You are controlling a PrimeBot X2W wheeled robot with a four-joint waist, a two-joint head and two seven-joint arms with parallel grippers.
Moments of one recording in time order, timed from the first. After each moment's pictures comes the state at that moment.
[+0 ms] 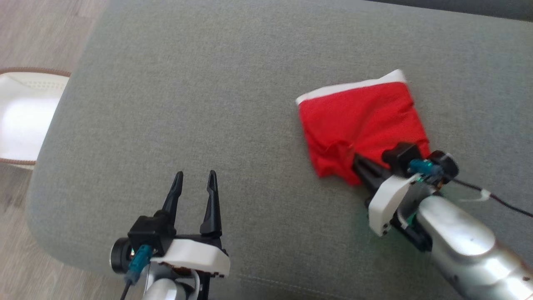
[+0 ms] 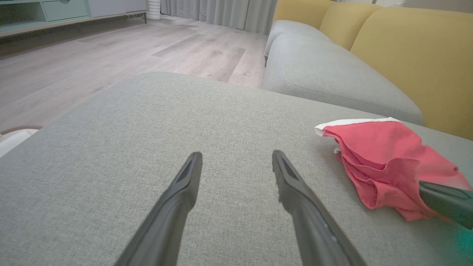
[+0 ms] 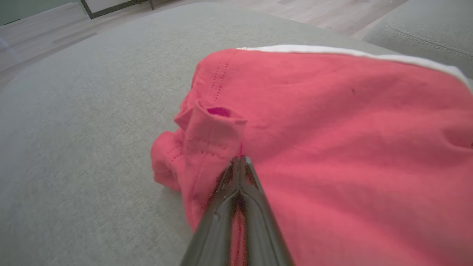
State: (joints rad) left arm -0.01 0.05 -0.41 0.06 -0.28 0.24 -0.25; right arm -0.55 -0.36 0.84 0.61 0.50 0.12 -0.08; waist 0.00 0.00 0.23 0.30
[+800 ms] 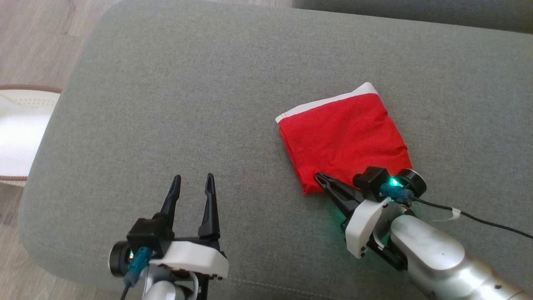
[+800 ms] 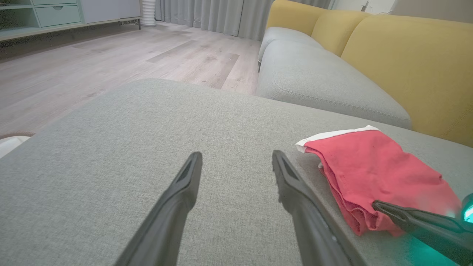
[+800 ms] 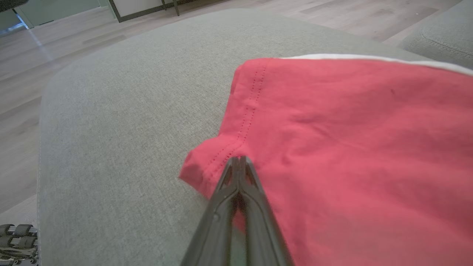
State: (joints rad) left arm 0.00 0.05 -0.40 0.07 -0.28 0.24 -0.25; right arm -0.55 -0.29 0.98 0.67 0.52 0.12 -0.17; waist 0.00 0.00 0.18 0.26
